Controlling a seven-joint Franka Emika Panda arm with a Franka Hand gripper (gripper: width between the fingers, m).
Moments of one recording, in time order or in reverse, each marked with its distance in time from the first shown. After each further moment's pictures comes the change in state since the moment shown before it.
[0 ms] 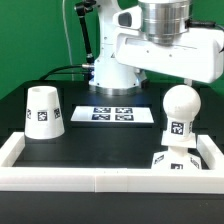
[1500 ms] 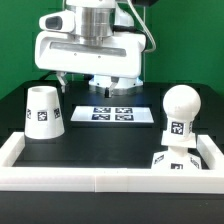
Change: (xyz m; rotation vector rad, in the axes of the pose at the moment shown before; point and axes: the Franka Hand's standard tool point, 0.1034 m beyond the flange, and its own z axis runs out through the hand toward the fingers) arm 0.040 0.131 0.014 -0.069 0.144 -0.450
